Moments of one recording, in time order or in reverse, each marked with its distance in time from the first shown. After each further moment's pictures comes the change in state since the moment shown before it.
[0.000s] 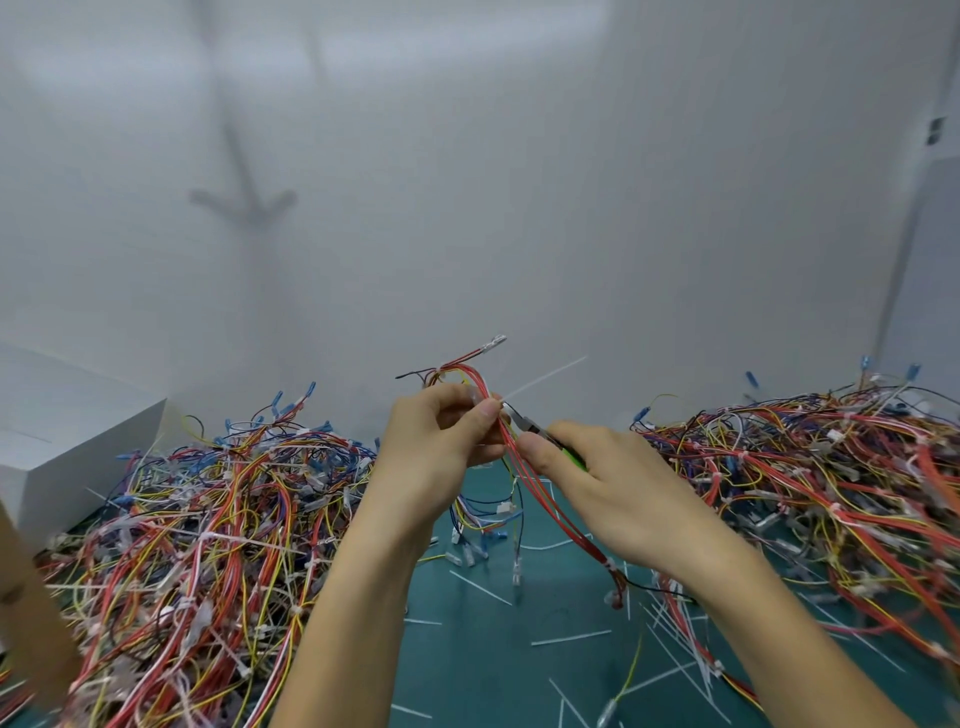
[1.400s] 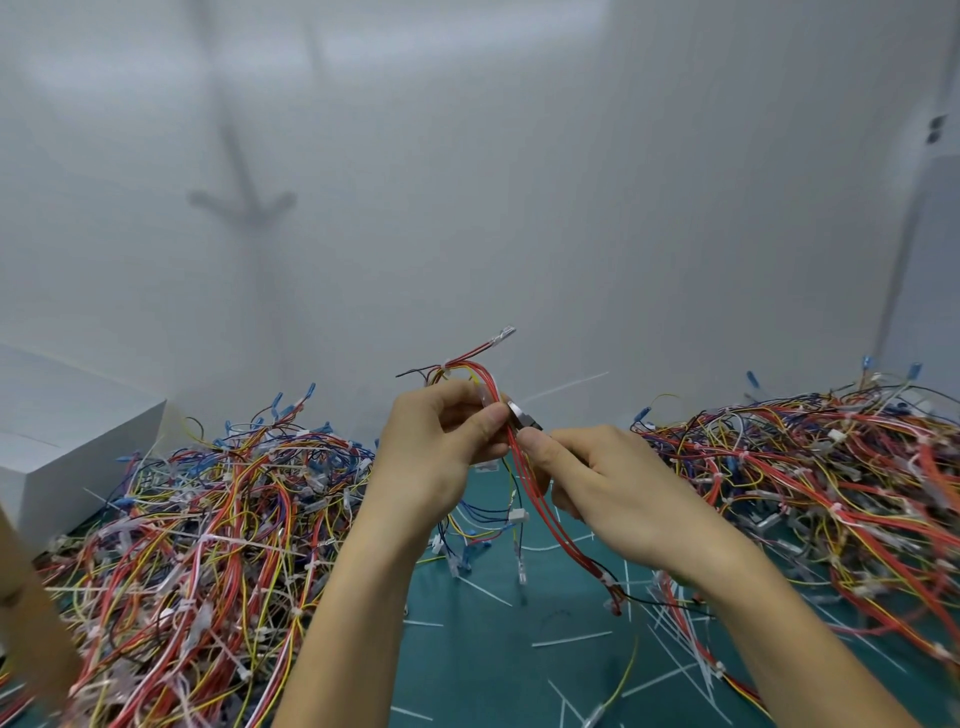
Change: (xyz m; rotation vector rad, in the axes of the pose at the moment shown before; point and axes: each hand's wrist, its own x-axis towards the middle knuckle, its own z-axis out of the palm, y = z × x) left_hand 0.000 0.001 0.000 0.064 -0.051 0.078; right_hand 0.000 -0.002 -0.002 0.171 -0.083 0.007
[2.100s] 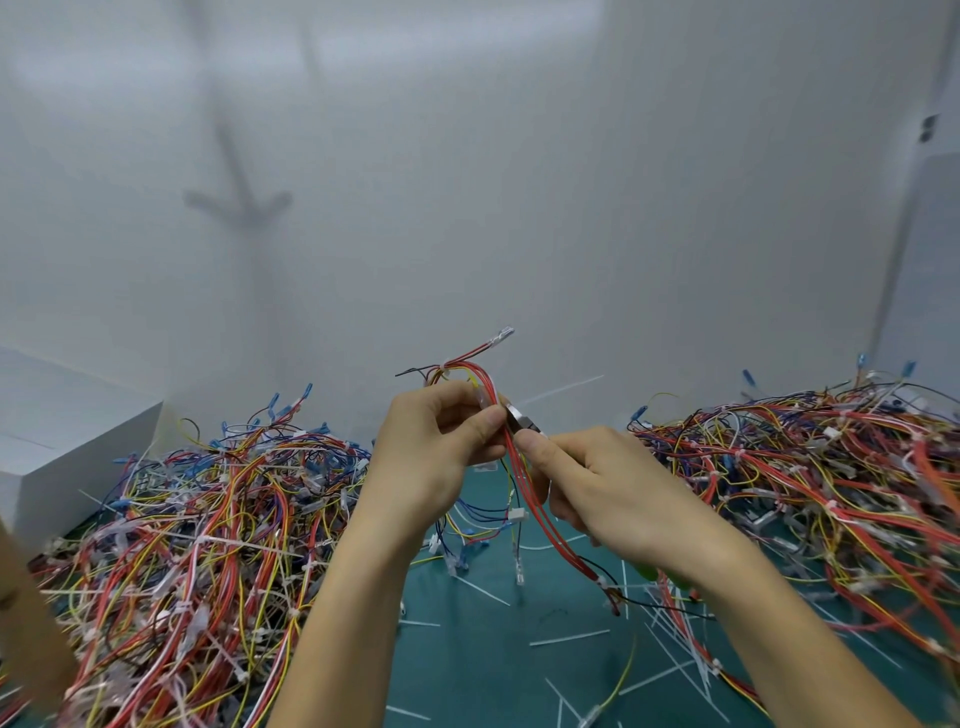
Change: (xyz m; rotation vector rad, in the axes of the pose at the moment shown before) left_hand 0.001 -0.001 -0.002 0.017 -0.037 0.016; right_hand -0.001 0.001 0.001 0.048 -0.007 0.034
